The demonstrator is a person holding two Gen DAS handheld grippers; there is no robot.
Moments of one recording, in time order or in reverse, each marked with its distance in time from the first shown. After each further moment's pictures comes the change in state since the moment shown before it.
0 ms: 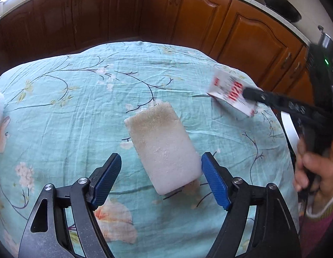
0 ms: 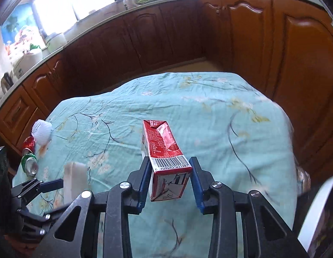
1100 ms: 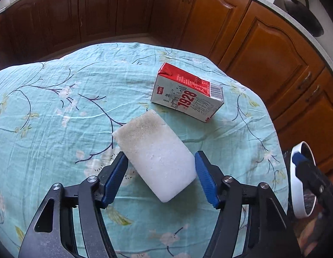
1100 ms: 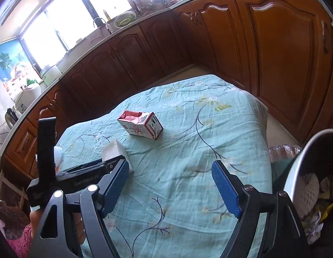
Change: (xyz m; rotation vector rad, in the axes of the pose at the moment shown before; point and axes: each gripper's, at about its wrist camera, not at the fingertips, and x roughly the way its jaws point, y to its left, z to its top) left arm 0.065 -0.050 0.064 -0.074 0.029 0.032; right arm -0.019 -0.026 0.011 0.078 -0.065 0.072
